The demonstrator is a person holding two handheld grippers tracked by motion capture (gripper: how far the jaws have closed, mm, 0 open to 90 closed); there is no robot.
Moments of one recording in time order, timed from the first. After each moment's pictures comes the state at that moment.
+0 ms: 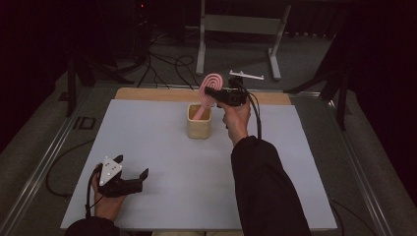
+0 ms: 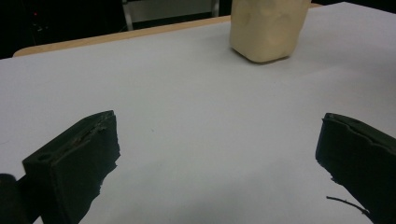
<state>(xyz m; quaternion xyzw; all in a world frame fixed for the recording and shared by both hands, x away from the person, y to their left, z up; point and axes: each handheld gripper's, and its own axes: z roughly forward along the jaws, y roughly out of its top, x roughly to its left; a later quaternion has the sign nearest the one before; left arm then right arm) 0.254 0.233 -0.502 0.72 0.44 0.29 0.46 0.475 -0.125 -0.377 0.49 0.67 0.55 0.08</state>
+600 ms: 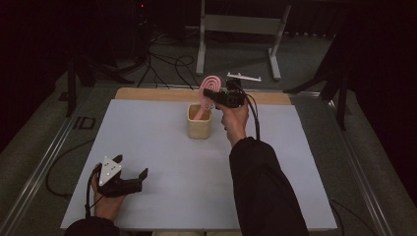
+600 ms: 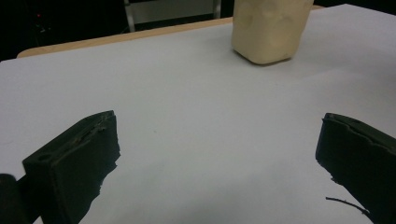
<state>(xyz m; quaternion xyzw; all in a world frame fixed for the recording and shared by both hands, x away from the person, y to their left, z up) 0.254 0.233 -0.502 0.71 0.44 0.29 0.46 0.475 -0.121 -0.383 0.49 0.68 0.54 0.08</state>
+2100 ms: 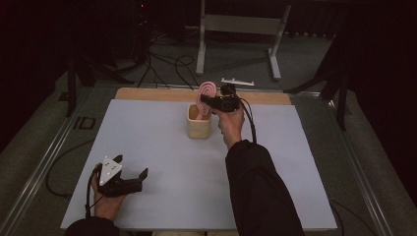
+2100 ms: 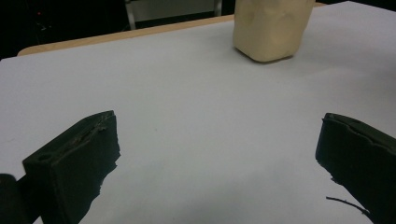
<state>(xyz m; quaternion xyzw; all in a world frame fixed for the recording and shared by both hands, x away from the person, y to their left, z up) 0.255 0.234 -0.502 0.72 0.44 0.29 0.45 0.476 -0.110 -0.404 0.49 0.69 0.52 0.09</state>
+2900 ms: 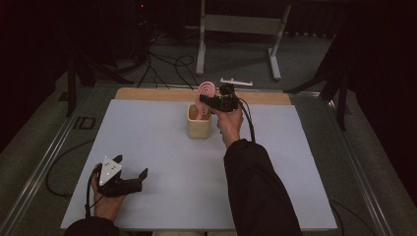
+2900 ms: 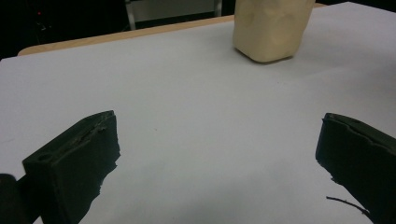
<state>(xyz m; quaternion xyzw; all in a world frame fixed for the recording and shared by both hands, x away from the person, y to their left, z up) 0.254 0.234 -0.502 0.71 0.44 0.29 0.46 0.483 -0.108 -0.409 0.50 0.69 0.52 0.08</state>
